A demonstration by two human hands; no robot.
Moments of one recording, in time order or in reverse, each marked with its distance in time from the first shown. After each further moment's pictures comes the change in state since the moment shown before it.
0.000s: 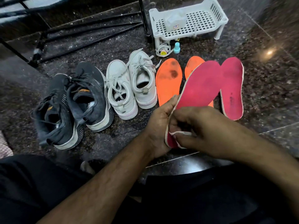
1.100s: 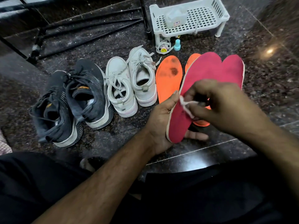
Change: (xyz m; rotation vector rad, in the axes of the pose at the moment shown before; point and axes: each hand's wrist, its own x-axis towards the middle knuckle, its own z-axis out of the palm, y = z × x) left_hand 0.006 0.001 -0.009 0.087 0.027 -0.026; right_hand 0.004 0.025 -0.022 -0.105 0.287 0.010
